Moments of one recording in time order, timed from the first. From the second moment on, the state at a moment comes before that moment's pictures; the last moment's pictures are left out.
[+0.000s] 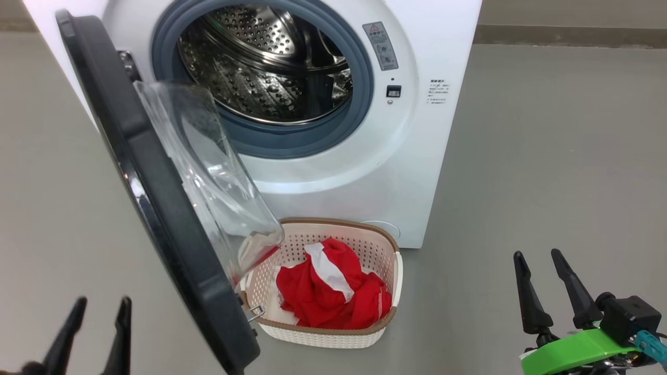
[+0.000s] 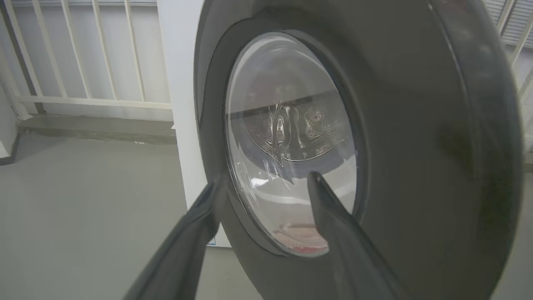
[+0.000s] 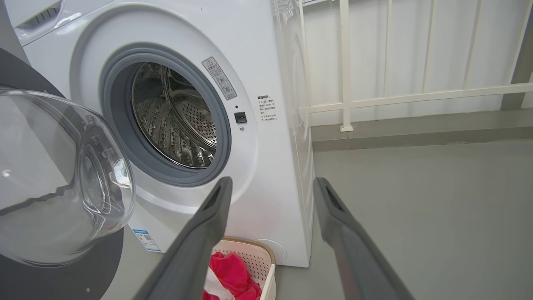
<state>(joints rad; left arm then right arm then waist) 0.10 0.28 0.09 0.01 -0.44 -0.12 -0.21 0.01 -0.04 -0.04 0.22 0.34 0.13 -0.26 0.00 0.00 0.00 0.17</state>
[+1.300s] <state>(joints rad) 0.10 0.18 0.10 0.25 -0.30 -0.13 -0.25 0.01 -0.04 -0.02 0.22 0.35 0.13 -0.26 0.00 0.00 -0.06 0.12</state>
